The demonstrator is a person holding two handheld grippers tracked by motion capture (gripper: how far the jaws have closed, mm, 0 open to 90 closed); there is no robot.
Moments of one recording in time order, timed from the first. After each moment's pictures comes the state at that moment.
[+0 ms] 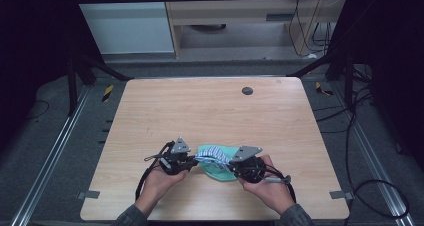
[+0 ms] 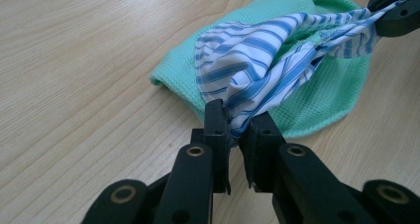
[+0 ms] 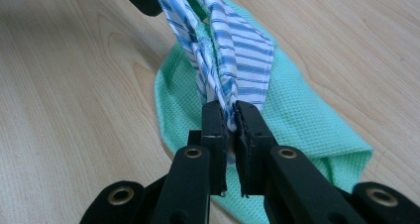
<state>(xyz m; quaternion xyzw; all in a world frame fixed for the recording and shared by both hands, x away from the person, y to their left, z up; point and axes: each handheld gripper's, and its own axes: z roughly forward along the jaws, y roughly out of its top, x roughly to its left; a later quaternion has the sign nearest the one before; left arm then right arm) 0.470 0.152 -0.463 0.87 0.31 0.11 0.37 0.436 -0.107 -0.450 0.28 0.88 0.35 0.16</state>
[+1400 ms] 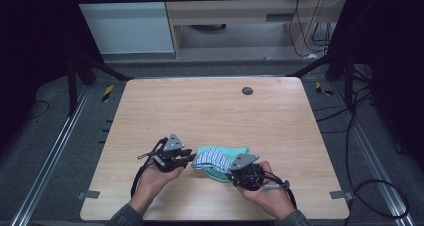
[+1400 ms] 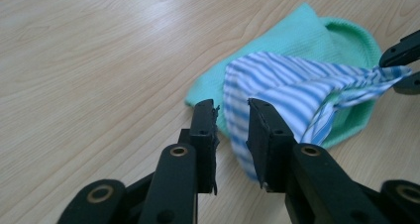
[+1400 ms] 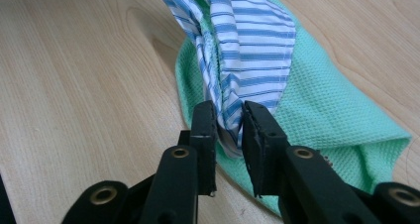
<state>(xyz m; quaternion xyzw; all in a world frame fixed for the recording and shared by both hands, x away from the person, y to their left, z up) 0.471 0.158 -0.447 0.85 0.31 0.14 0.40 0.422 -0.103 -0.459 0.27 0.89 0.33 0.15</state>
